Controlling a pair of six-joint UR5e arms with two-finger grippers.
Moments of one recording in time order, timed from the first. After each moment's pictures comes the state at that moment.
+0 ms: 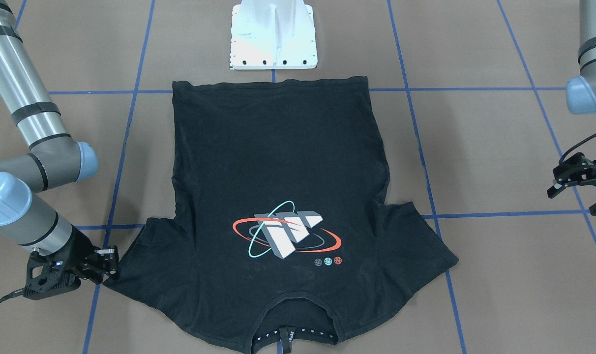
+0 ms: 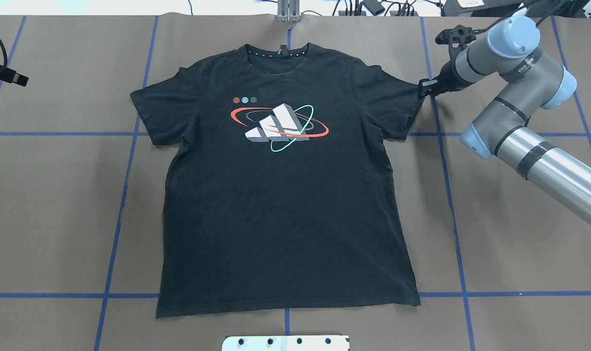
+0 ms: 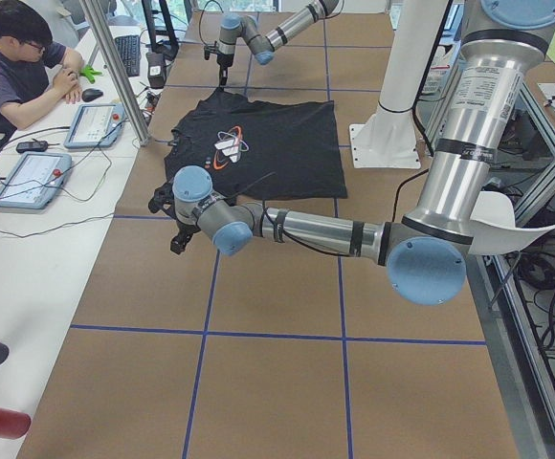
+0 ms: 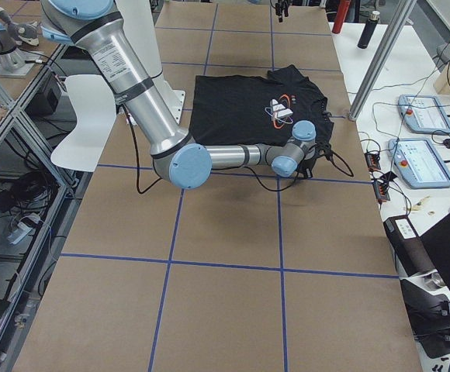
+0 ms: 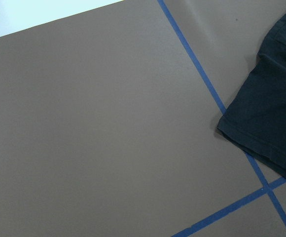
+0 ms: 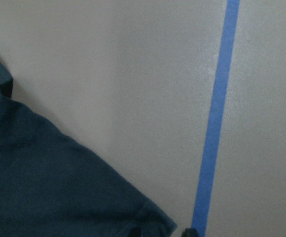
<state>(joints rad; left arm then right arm) -1.30 -1.81 -1.43 -2.22 -2.36 -0.31 0.97 -0.97 0.98 -0.75 2.08 0.76</state>
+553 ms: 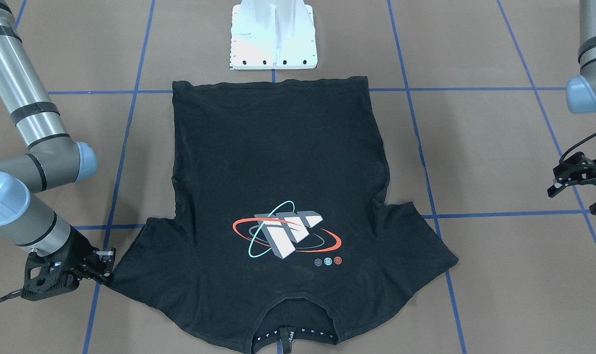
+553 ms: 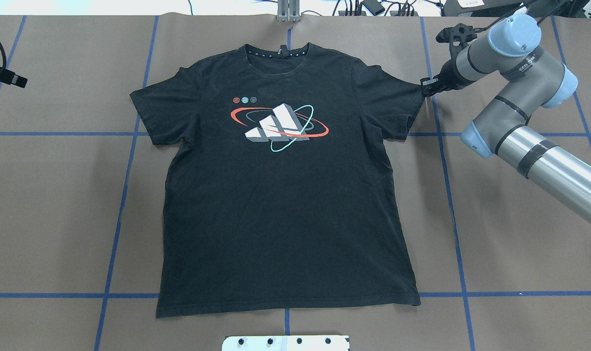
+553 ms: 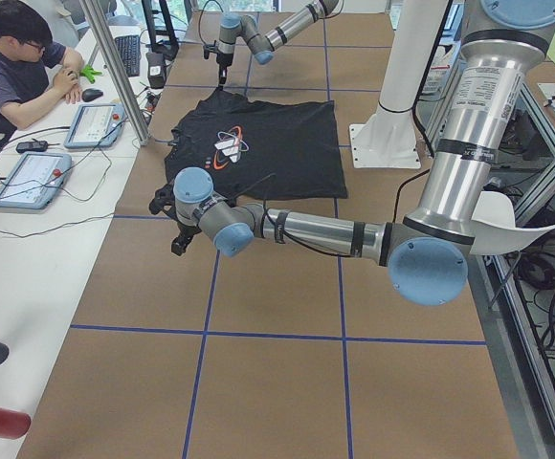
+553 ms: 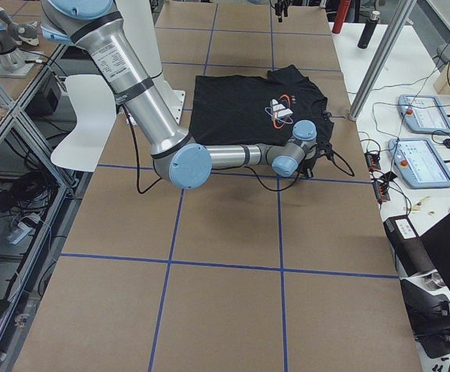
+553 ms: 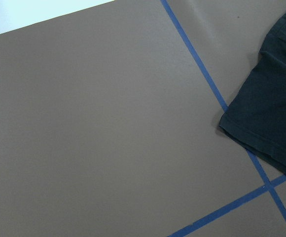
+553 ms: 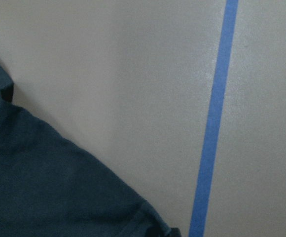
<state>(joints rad) -1.30 -1.81 -1.43 -2.22 -2.36 -0.31 0.97 -0.97 0.98 -0.75 2.08 0.76</state>
